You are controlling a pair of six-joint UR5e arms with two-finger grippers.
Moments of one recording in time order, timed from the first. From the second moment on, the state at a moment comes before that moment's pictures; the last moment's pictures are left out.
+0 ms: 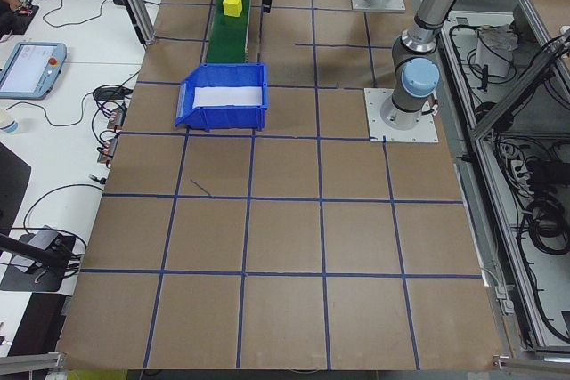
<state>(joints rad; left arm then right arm) -1.61 -1.54 -1.57 -1.50 1.53 0.05 1.09 -1.13 1.52 -2.02 -1.62 -0.50</state>
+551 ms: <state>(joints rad) -1.61 -1.54 -1.57 -1.50 1.53 0.05 0.76 -1.13 1.58 -2.04 -1.64 -0.83</state>
